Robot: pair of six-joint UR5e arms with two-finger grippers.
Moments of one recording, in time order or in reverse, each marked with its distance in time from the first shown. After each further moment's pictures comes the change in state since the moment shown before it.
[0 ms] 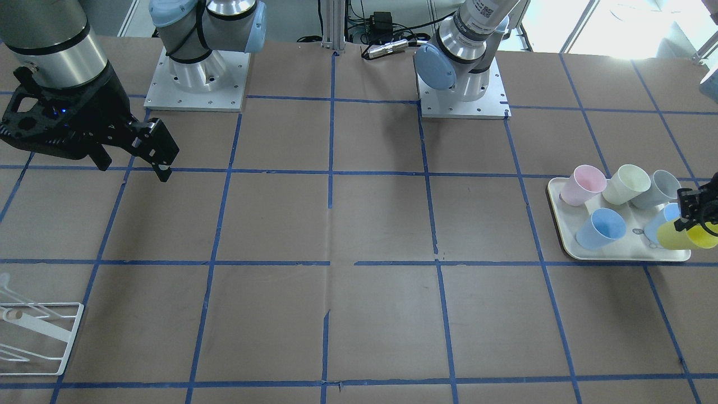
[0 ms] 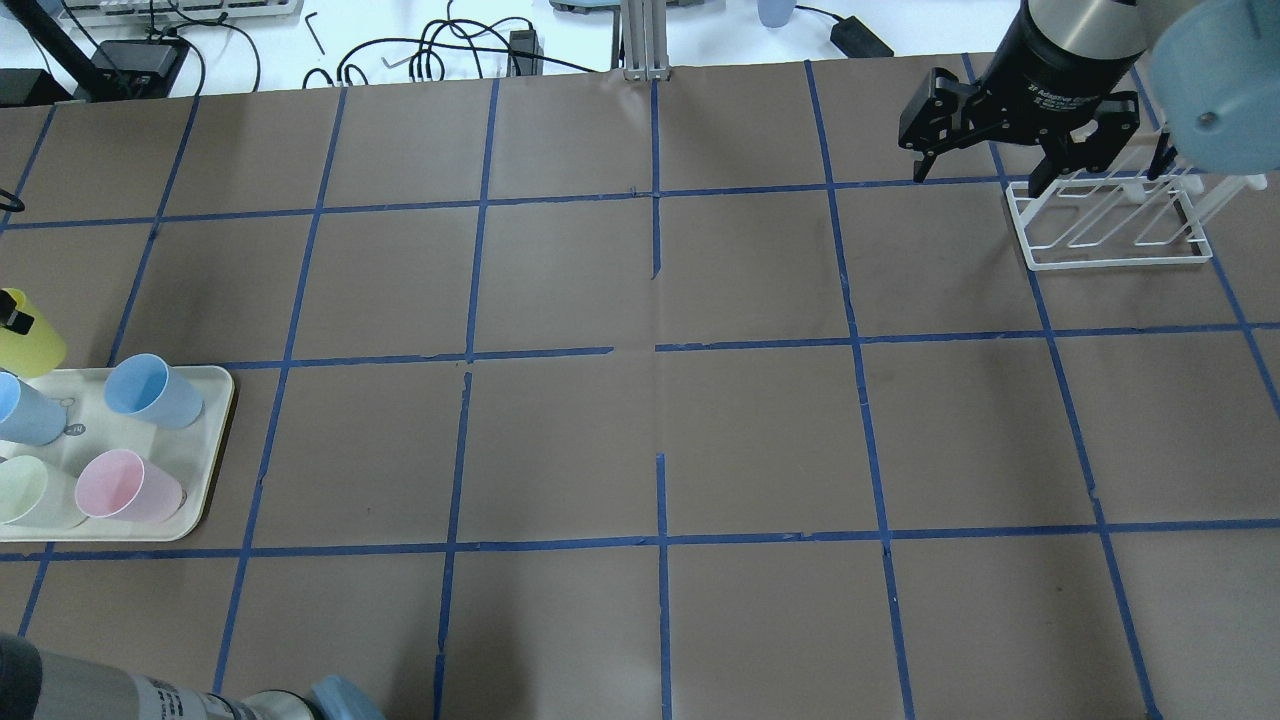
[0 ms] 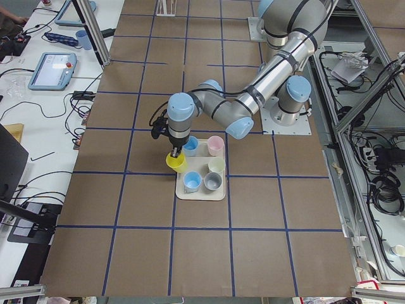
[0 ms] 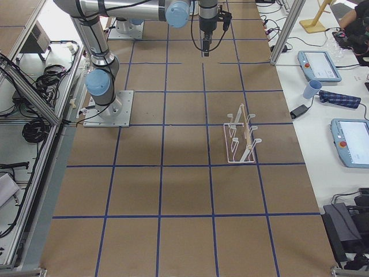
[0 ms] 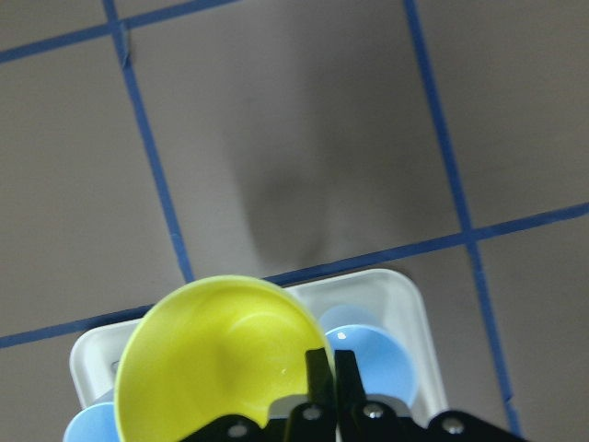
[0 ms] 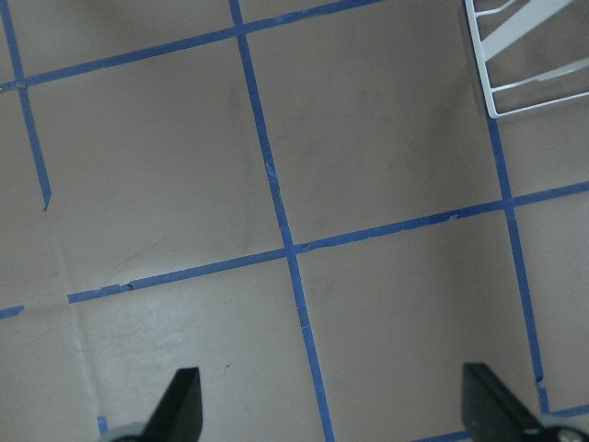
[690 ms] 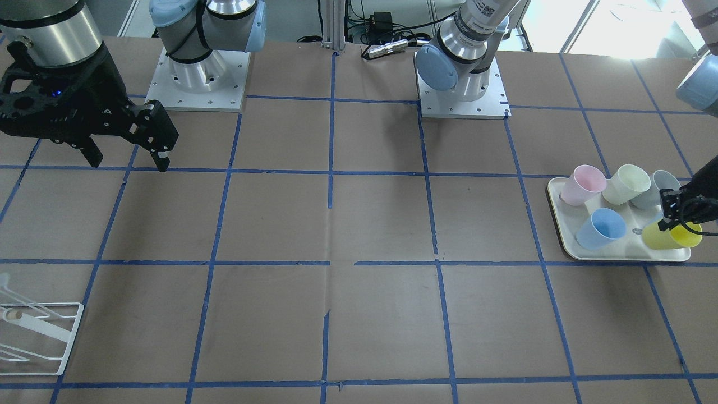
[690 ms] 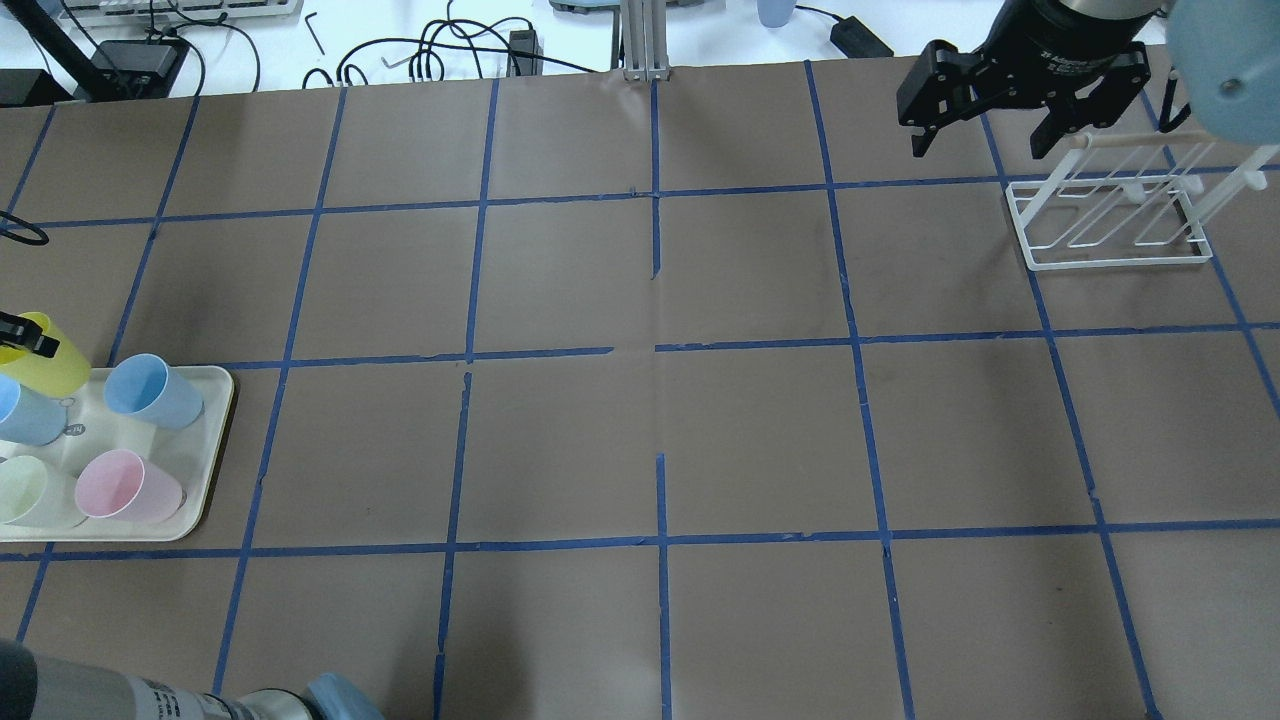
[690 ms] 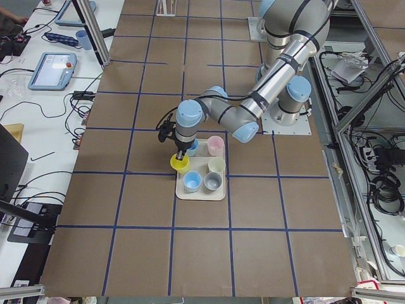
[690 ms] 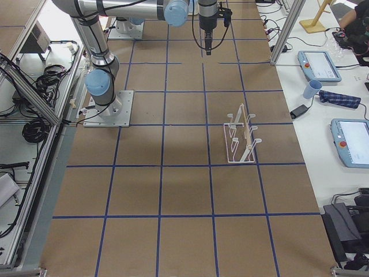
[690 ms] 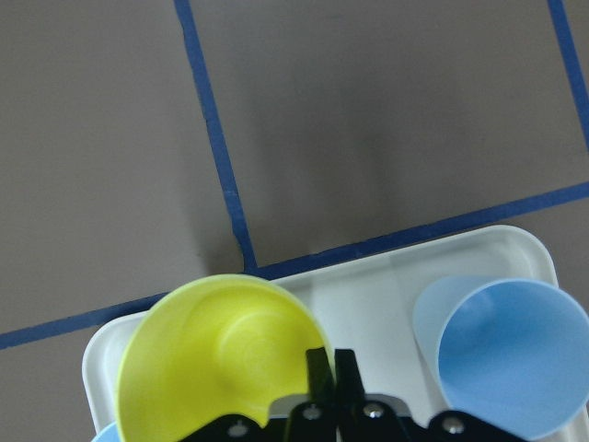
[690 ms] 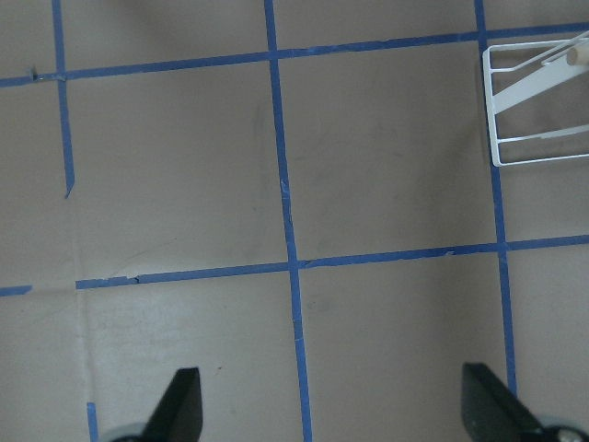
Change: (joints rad) left arm 0.008 0.020 -0.089 0.069 -0.020 0.008; right arm 0.027 0.004 -0.083 0.059 0.002 -0.067
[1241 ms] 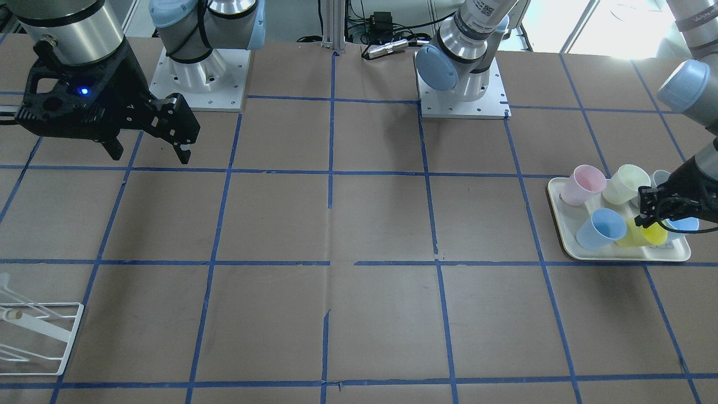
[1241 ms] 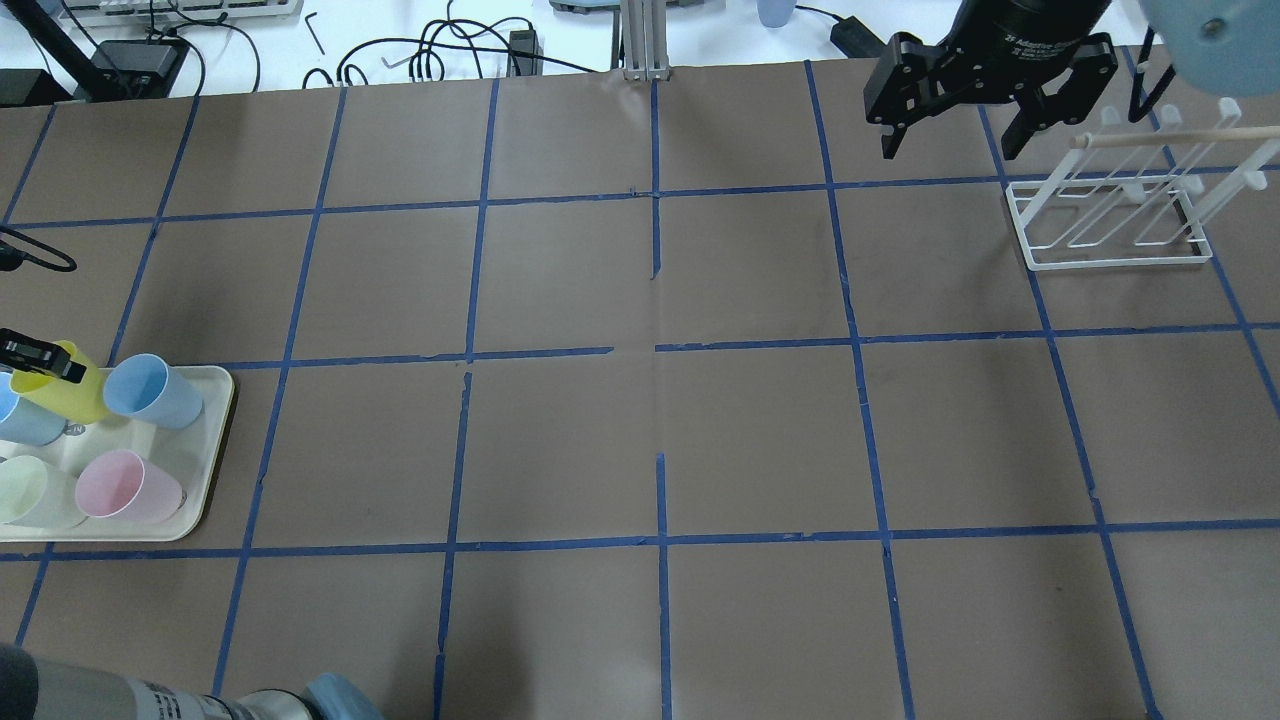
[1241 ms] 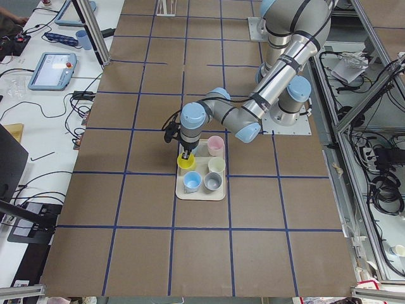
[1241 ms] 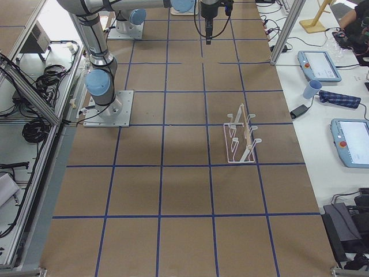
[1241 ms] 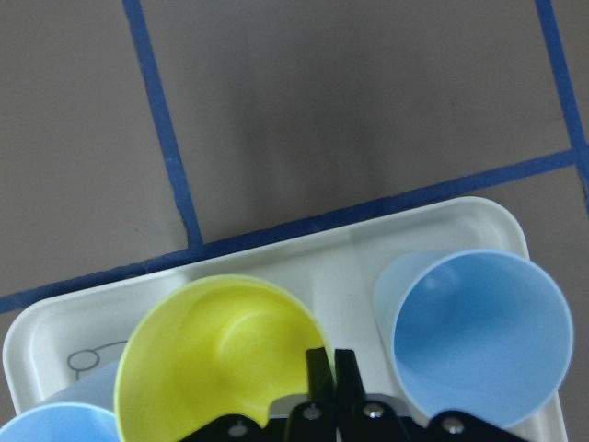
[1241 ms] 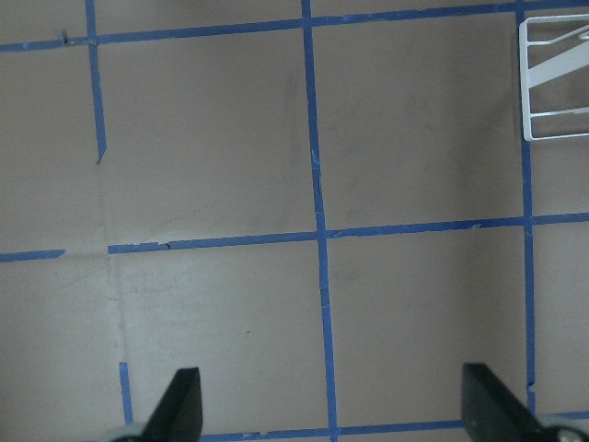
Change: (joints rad) left arm 0.003 0.008 -0.074 0.032 0.008 -0.005; right arm 0.044 0.030 -0.045 0.079 0.001 0.030
